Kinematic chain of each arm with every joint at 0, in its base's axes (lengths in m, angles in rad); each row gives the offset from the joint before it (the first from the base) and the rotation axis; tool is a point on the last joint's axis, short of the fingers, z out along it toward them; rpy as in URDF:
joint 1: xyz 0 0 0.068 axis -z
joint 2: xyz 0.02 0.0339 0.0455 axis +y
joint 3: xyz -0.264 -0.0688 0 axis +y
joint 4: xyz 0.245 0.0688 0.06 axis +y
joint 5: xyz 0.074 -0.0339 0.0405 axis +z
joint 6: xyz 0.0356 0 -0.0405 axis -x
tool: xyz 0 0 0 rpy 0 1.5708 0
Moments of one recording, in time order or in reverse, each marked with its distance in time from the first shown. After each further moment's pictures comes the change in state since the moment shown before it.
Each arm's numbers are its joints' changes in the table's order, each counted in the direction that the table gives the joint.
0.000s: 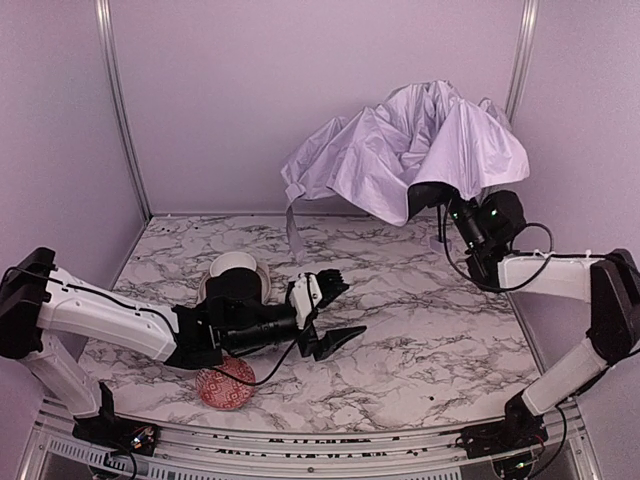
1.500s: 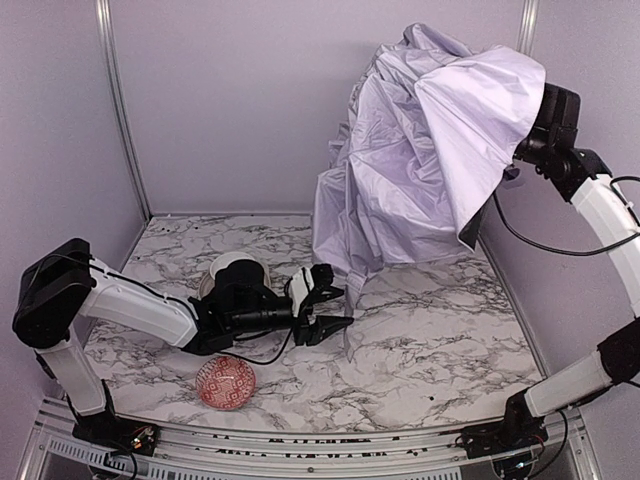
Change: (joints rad) left arm -0.174 0.138 0.020 -0.117 -0.283 0.081; right arm 0.171 -0.146 -0.825 1.547 0.786 0.658
